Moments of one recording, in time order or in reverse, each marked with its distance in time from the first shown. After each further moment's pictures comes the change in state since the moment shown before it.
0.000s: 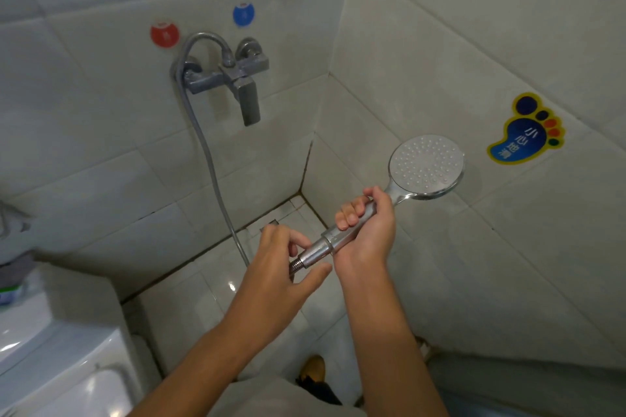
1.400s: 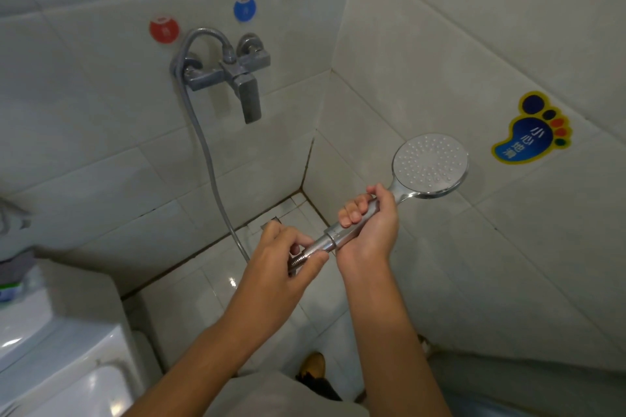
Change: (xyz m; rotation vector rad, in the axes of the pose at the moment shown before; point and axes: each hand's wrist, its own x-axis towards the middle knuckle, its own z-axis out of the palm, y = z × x) left_hand 0.008 0.002 -0.002 0.000 0.009 0.015; right_hand 0.010 0.001 0.000 0.006 0.002 -0.004
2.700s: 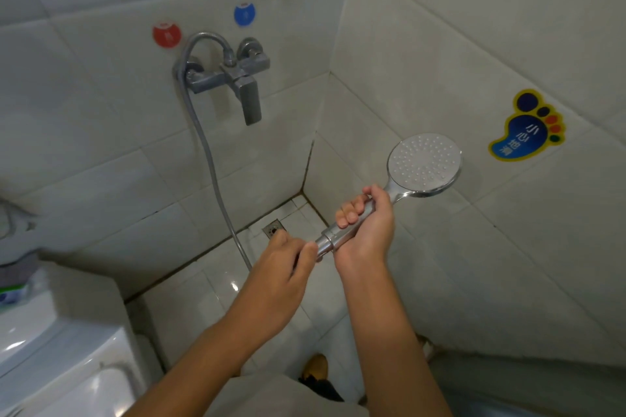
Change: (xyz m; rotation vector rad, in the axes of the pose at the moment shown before) left_hand -0.008 0.005 0.001 0.028 -0.127 -0.071; right_hand -0.006 0.003 -0.002 -0.003 -0.002 0.009
